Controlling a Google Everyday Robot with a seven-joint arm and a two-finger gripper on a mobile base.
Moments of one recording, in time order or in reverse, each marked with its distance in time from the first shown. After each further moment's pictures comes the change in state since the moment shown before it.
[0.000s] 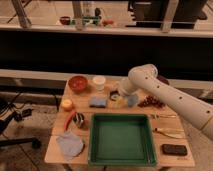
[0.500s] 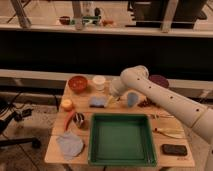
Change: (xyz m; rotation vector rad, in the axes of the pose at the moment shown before) arm -0.044 -0.008 0.024 0.031 -0.093 -0.024
